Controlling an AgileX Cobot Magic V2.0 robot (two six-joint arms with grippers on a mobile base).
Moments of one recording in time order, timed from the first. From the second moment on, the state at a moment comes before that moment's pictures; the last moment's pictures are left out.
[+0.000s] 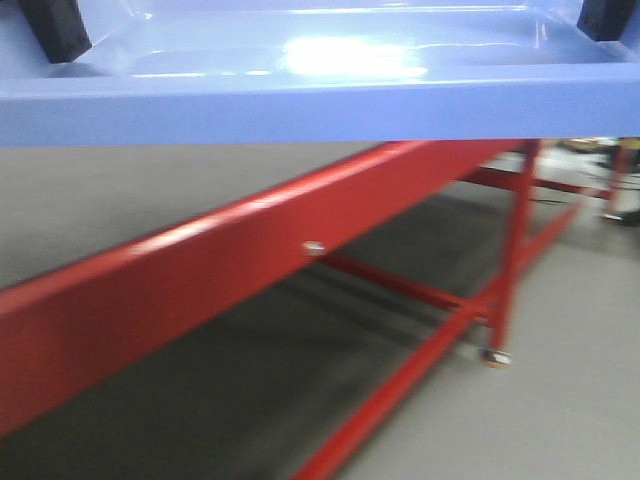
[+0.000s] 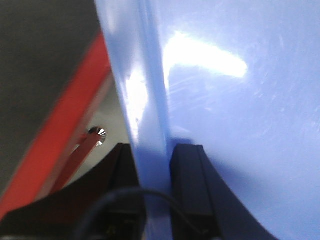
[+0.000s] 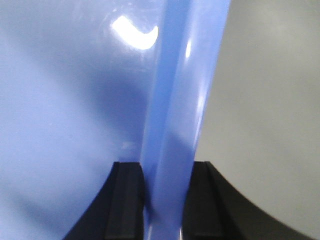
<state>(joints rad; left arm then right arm) -0.60 1.42 -1.40 0.02 1.24 -0.32 0.50 1.36 -1.37 -0.15 1.23 0.43</state>
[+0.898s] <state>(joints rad) -0.60 1.42 -1.40 0.01 1.24 -0.32 0.50 1.36 -1.37 -0.15 1.23 0.43</state>
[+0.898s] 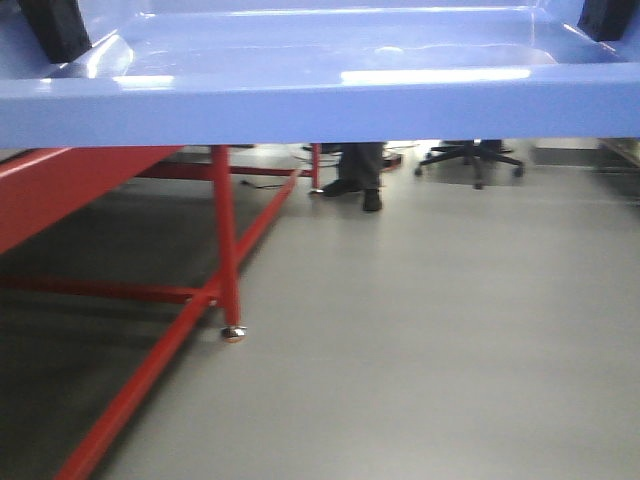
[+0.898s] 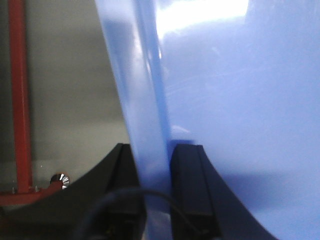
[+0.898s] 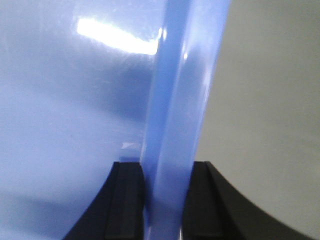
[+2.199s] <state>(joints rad) -0.60 1.42 -1.40 0.01 1.24 -0.32 0.50 1.36 -1.37 -0.15 1.23 0.43</state>
